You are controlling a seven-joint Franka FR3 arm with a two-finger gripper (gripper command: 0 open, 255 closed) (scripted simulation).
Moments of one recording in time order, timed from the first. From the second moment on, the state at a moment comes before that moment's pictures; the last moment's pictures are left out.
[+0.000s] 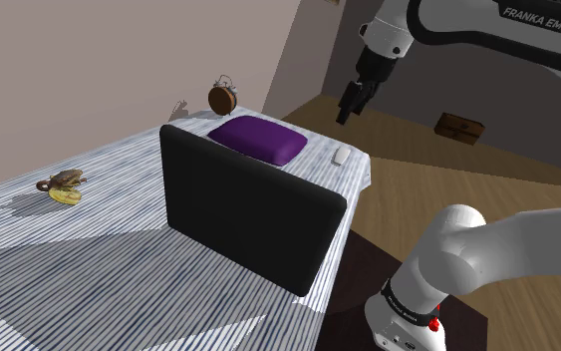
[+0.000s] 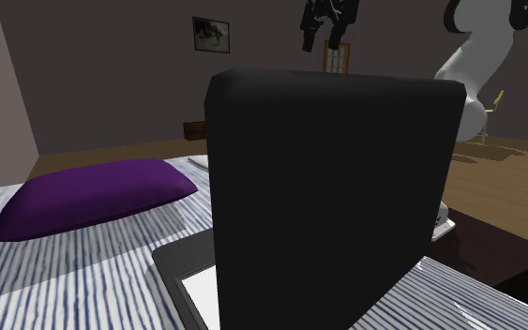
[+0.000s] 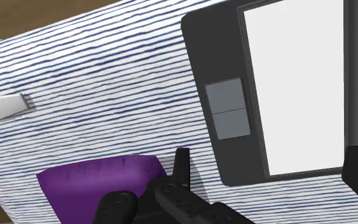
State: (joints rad) arm -0.02 -0.79 -0.01 -2.26 -0.08 1.63 -0.07
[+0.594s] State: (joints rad) arm 0.04 -0.68 0.11 -2.21 0.00 1.66 0.02
